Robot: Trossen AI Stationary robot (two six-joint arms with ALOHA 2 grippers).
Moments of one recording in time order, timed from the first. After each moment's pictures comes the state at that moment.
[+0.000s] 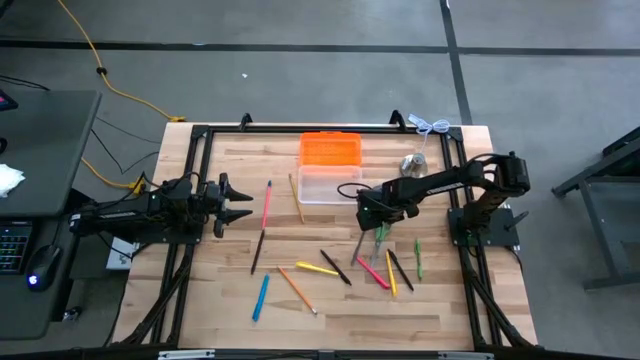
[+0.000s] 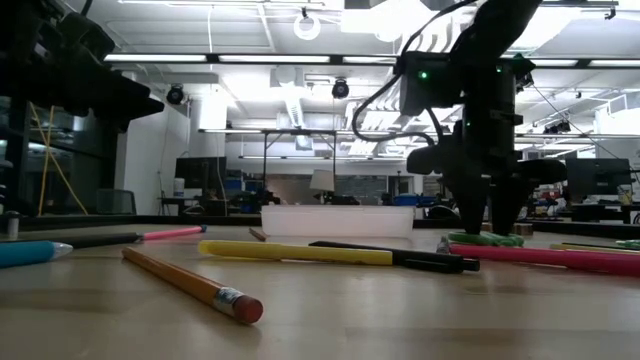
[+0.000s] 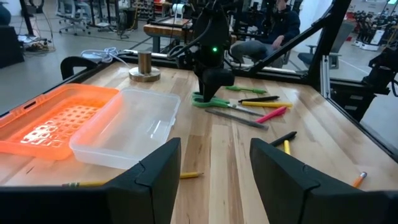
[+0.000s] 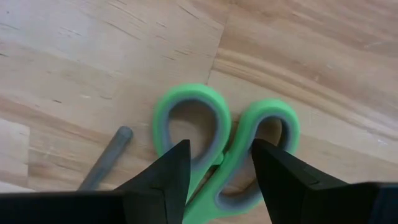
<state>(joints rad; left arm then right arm) 0.11 0.01 0.08 -0.18 0.06 -0.07 -0.09 1.69 0.88 -0.67 0.00 1.22</state>
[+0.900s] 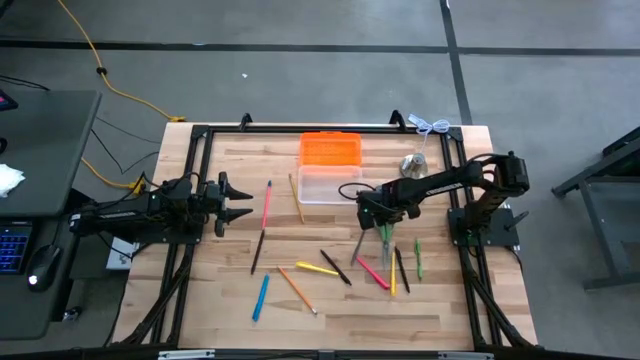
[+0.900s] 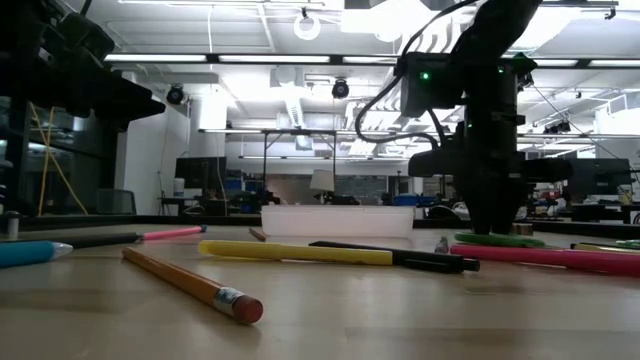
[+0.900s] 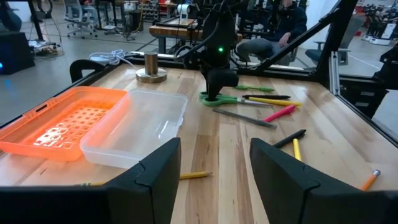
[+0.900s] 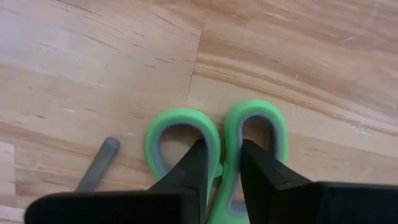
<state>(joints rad) 0.11 0.01 0.08 -0.18 0.03 -0.05 -0.08 1.74 0.88 -0.68 0.05 1.29</state>
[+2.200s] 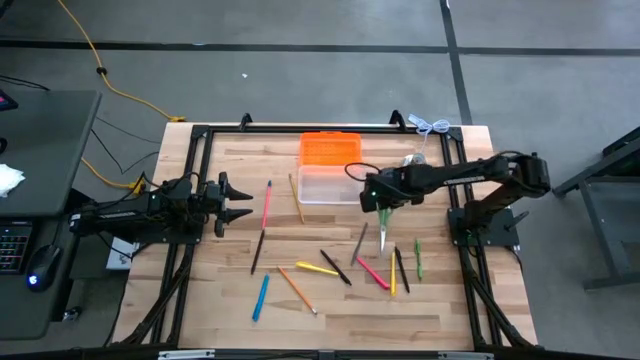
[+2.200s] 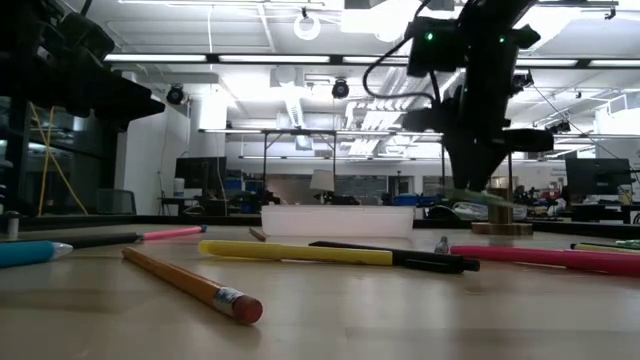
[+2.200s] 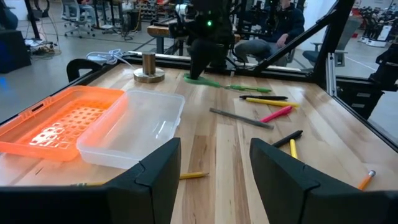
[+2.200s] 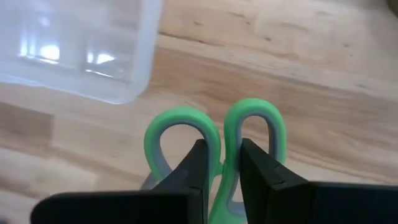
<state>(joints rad) 0.11 0.01 0.08 -0.18 0.04 -0.06 -0.15 1.48 0.92 -0.77 0.15 1.23</state>
